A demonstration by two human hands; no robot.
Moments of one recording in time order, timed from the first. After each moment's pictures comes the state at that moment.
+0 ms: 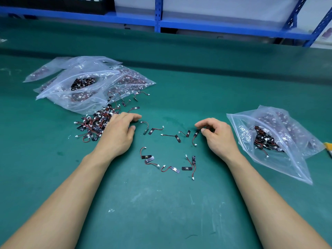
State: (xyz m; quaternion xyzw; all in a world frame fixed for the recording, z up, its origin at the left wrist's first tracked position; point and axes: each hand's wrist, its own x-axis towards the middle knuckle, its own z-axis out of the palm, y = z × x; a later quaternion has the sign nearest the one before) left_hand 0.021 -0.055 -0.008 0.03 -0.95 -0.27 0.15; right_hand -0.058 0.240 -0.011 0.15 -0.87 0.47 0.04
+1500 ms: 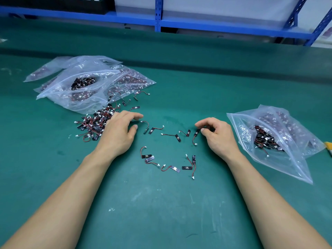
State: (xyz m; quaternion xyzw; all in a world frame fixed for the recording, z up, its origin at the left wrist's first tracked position) left_hand 0.024 -0.051 -0.001 0.03 -0.95 -0.27 0.16; right_hand -0.058 0.240 -0.011 0.15 -0.87 0.47 0.04
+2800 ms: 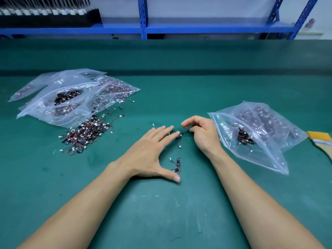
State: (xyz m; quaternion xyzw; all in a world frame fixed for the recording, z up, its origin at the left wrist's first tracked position) left_hand 0.012 0.041 -0.008 -0.24 -0.96 -0.16 0.01; right_hand -0.061 0.237 -0.004 0.11 -0.80 0.59 0.03
